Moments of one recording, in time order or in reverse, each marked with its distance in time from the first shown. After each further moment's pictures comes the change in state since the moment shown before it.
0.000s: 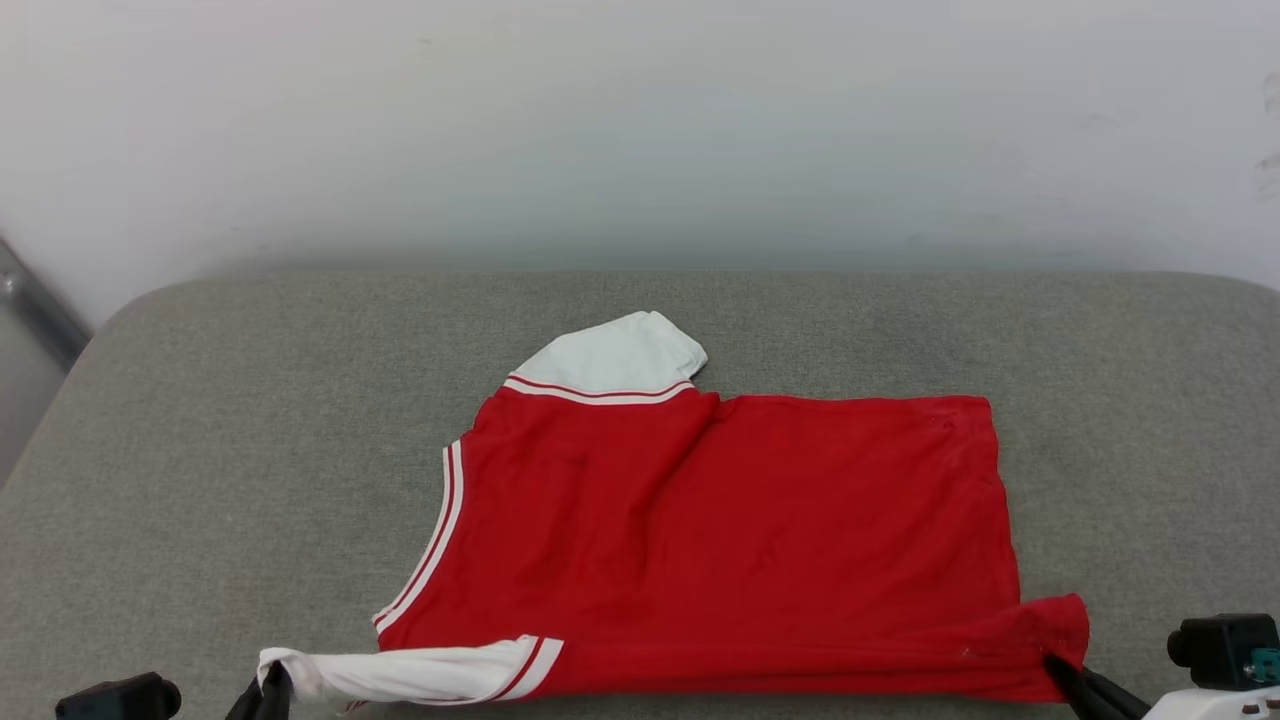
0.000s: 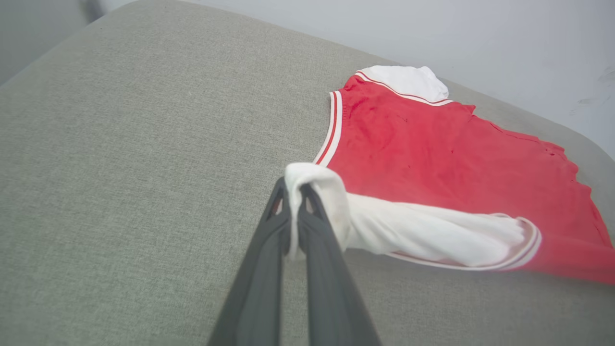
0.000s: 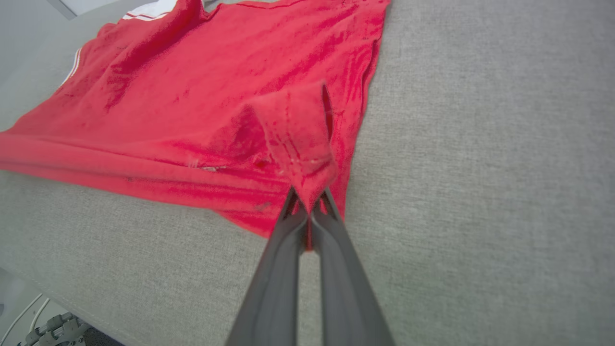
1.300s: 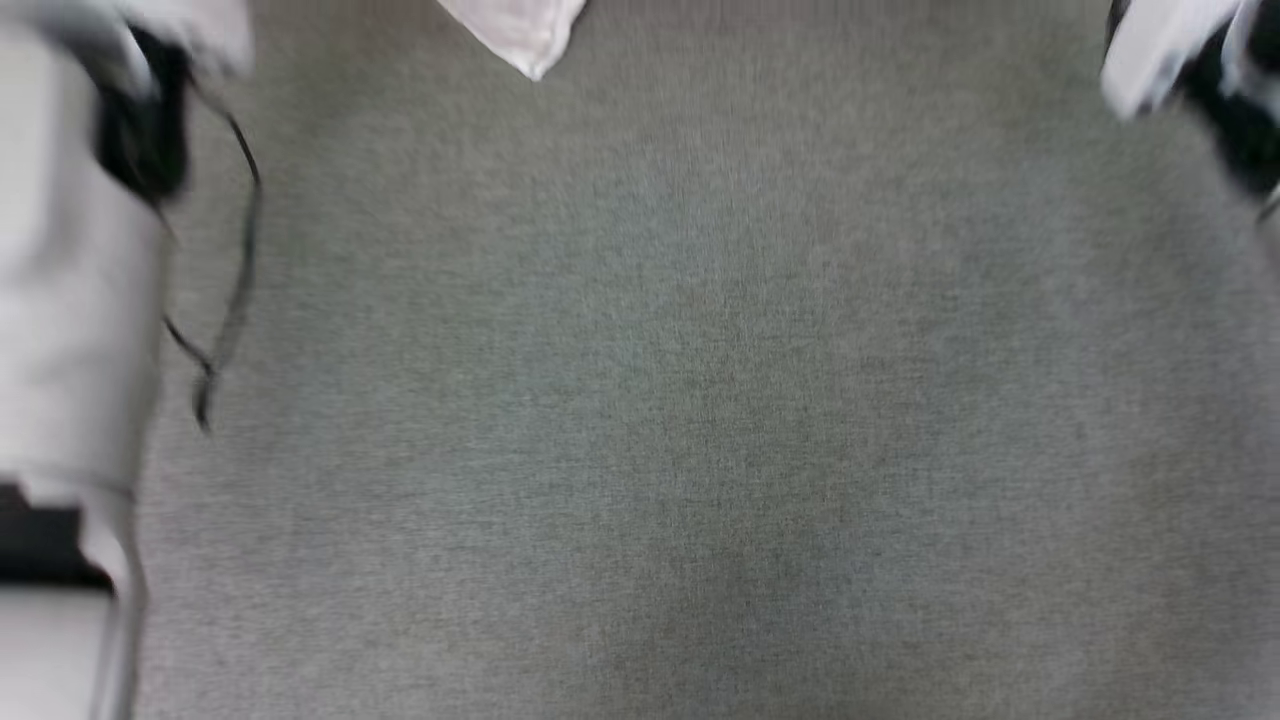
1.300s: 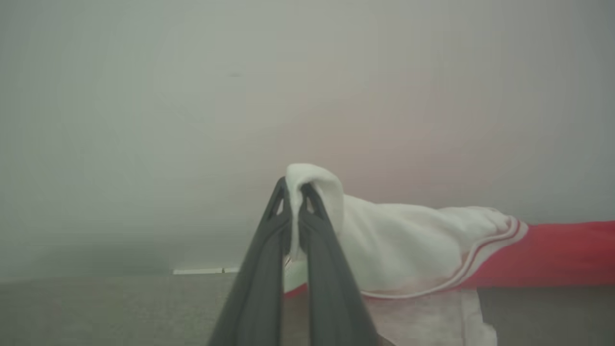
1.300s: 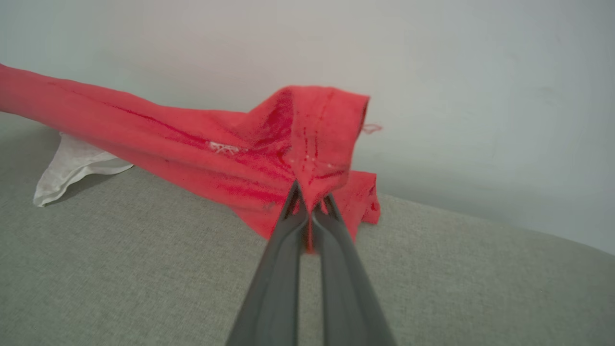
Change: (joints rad) left arm -1.596 -0.144 -0.135 1.158 0.212 -0.393 -0.344; right arm -1.398 0.071 0.371 0.672 0.005 -0.001 -0.138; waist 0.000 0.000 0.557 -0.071
